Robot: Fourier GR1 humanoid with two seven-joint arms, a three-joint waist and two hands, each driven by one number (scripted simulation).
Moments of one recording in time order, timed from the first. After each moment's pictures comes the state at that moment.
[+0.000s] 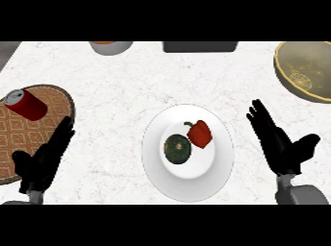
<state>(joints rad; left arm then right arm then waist) 0.01 0.38 -0.16 -1.32 0.28 0.09 -0.09 -0.08 -0.20 0.11 -1.39 -0.25 -0.03 -0.02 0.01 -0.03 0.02</state>
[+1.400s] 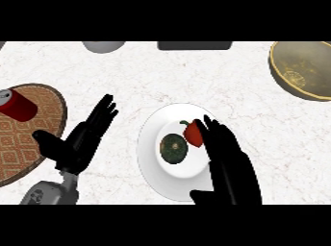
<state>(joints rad) -0.13 0.23 -0.26 -1.53 0.35 0.06 0.08 -0.09 -0.15 0.66 -1.89 1.06 -0.05 0.71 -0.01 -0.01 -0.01</state>
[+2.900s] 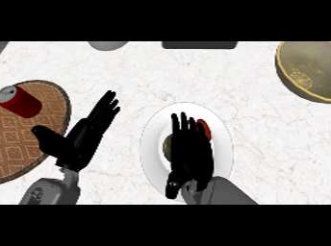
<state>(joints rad) -0.14 0.20 -0.24 -1.55 0.33 0.04 0.12 -0.45 -0.02 0.72 -1.59 0.77 0.21 1.20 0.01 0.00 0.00</state>
